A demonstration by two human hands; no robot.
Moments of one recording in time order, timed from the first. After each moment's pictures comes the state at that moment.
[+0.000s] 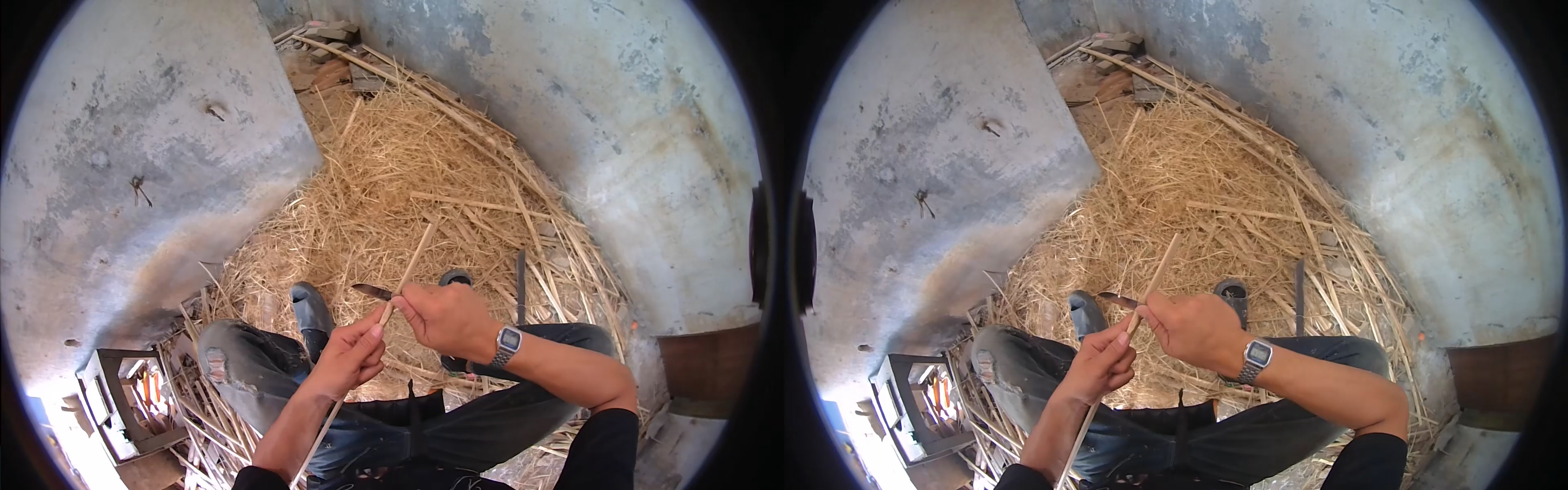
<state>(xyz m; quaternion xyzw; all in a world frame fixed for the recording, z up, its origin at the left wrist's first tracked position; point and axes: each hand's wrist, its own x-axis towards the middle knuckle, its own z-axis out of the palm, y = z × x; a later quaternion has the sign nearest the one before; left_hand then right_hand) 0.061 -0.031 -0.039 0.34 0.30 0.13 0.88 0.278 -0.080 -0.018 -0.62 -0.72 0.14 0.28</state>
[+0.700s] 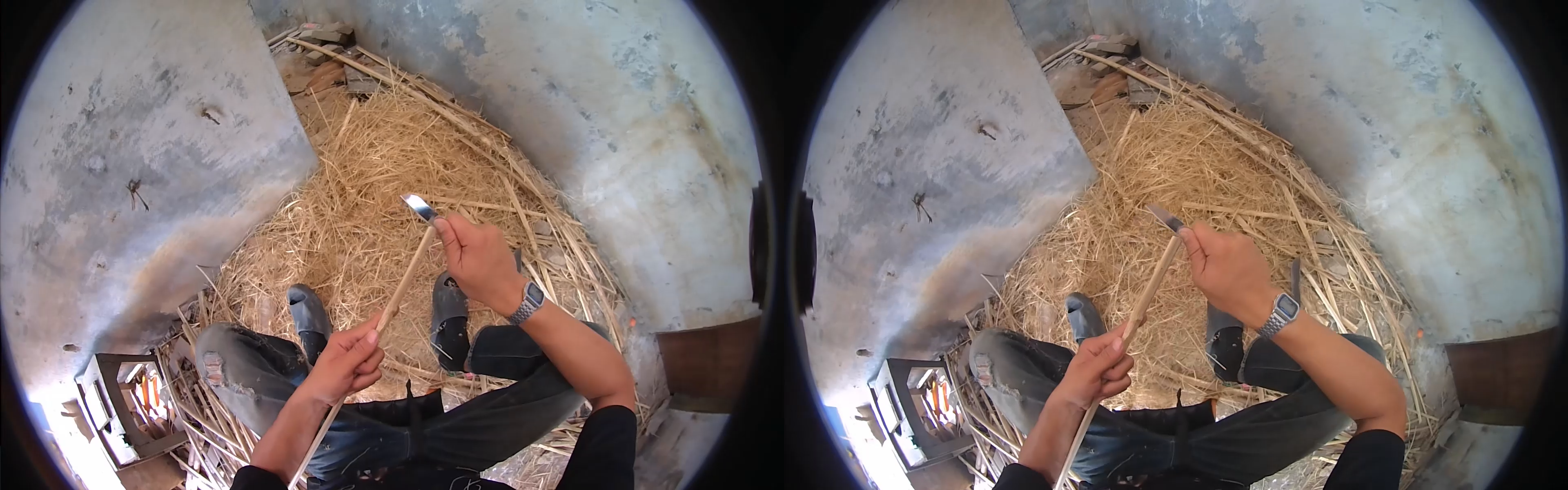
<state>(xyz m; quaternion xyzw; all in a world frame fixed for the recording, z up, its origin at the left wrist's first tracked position) 0.055 -0.033 -0.030 0.30 0.28 0.11 0.91 0.335 -0.048 -0.009 -0.72 -0.62 0.09 0.30</state>
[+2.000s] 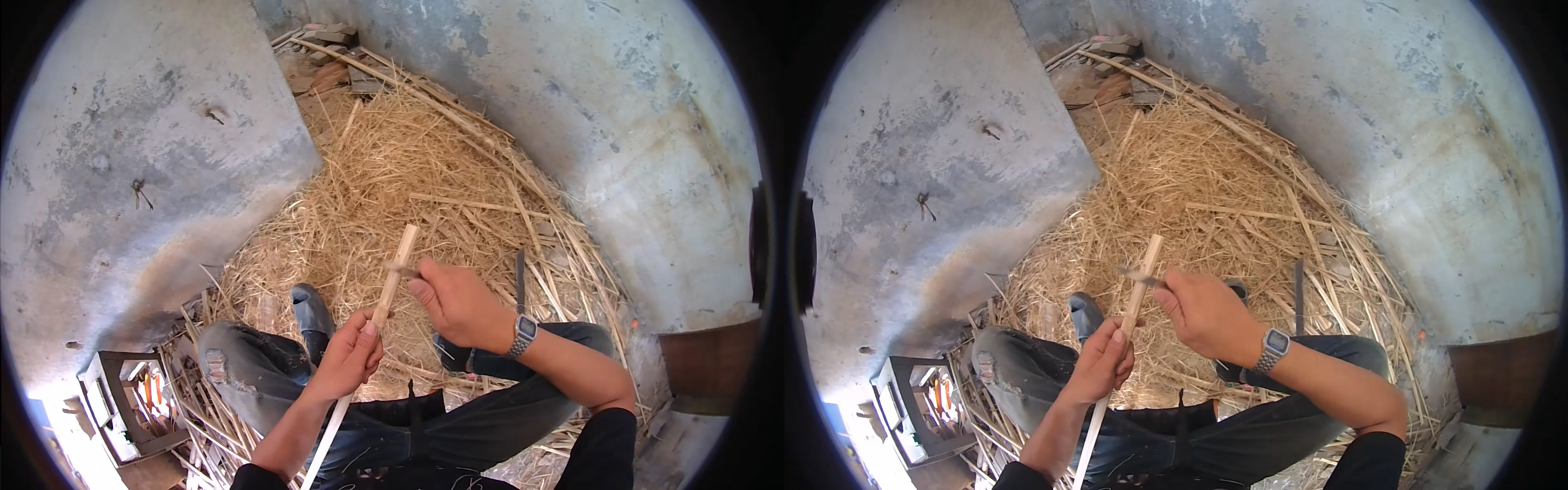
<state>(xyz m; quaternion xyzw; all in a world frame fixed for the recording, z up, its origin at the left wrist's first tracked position) 0.062 -0.037 -0.043 0.48 0.33 0.14 0.80 0.300 -0.077 -0.013 -0.62 -0.67 0.25 0.32</state>
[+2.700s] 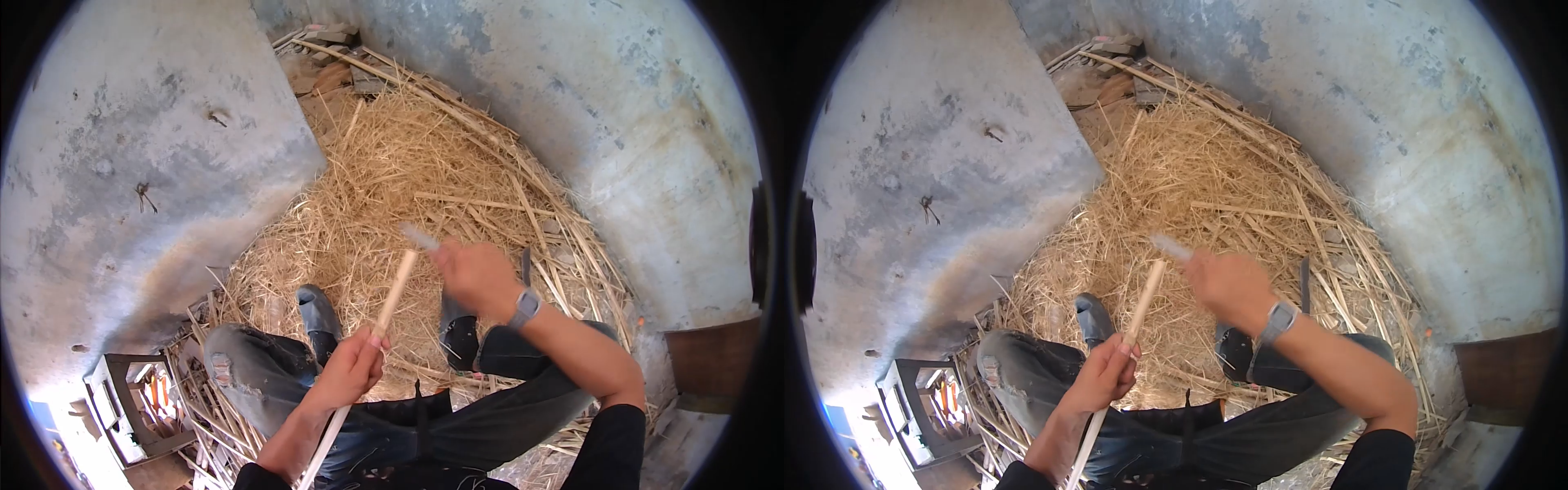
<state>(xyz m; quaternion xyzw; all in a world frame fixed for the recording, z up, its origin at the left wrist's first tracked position) 0.049 -0.043 -0.050 0.52 0.36 0.12 0.77 0.328 -0.057 -0.030 -0.74 -0.64 0.11 0.16</state>
